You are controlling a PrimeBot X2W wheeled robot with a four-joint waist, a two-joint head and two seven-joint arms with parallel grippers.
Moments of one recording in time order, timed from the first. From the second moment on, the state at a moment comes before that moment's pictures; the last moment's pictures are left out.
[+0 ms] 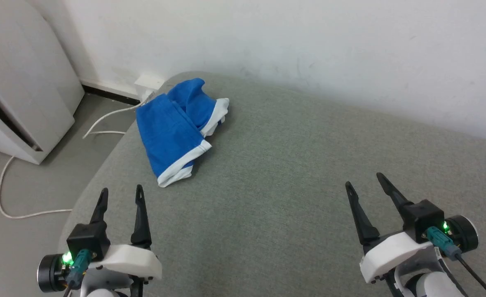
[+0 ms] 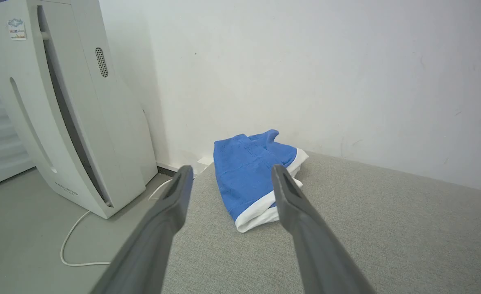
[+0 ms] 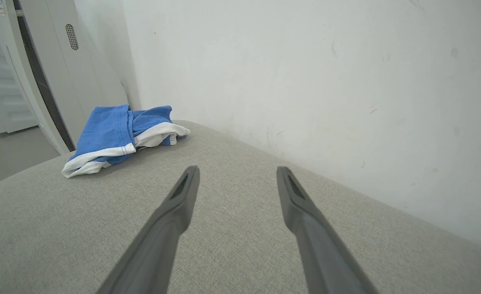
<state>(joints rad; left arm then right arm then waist) -0.01 0.09 -0.03 0.06 -0.12 0.11 -0.16 -0.03 -0.05 0.09 0.07 0.01 0.13 -0.08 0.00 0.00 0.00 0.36</state>
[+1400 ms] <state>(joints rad) -0.01 0.12 -0.07 0.13 -0.21 0.15 -0.24 -0.08 -0.05 0.15 0.11 0.01 0.13 -0.11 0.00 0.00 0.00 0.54</state>
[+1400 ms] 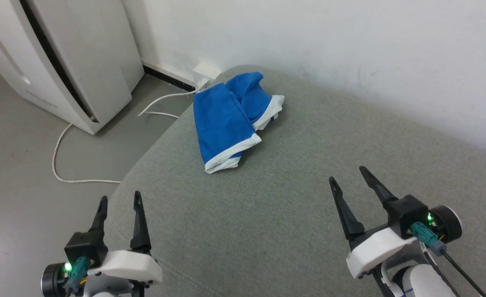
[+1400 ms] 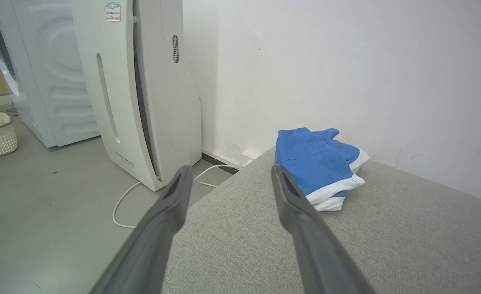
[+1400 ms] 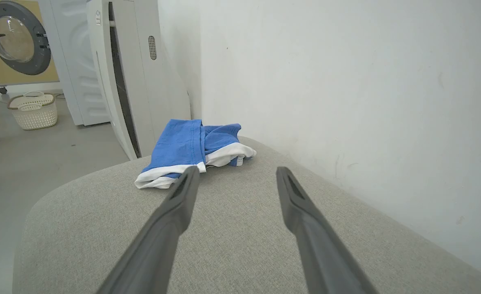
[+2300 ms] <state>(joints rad) -0.74 0.33 0.07 0.37 -0.57 0.08 0.50 -0.35 -0.06 0.24 0.04 -0.08 0.13 -0.11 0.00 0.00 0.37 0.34</state>
